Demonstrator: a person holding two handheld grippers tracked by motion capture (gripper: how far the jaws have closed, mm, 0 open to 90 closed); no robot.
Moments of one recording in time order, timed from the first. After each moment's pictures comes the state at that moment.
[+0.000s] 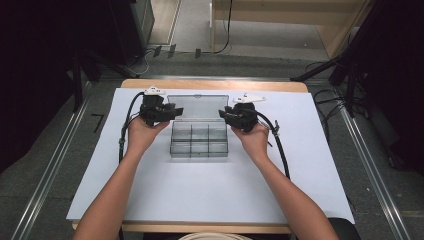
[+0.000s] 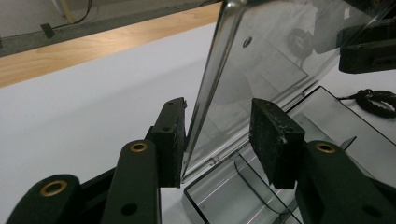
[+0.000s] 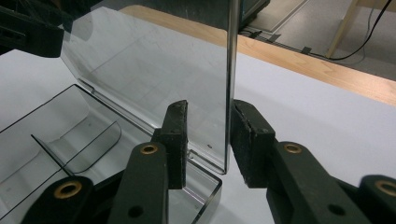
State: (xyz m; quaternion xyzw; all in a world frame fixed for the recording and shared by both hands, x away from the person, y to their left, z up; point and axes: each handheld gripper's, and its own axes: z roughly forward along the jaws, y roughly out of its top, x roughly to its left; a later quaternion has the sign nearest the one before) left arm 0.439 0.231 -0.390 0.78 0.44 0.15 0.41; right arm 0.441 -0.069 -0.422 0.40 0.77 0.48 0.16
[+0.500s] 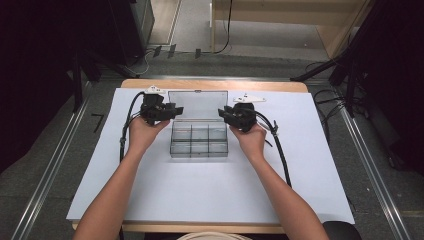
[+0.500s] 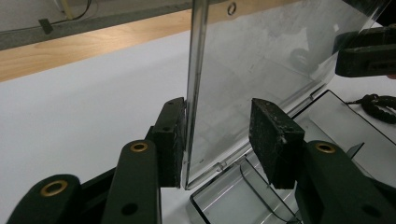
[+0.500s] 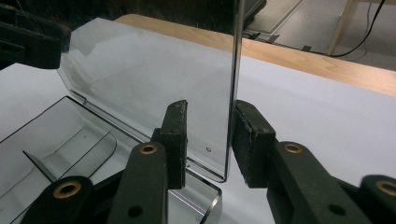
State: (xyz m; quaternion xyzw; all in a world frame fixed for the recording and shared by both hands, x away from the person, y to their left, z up) left arm 0.447 0.234 -0.395 0.78 0.45 0.14 0.41; right arm 0.449 -0.066 -0.434 0.43 0.74 0.50 0.15
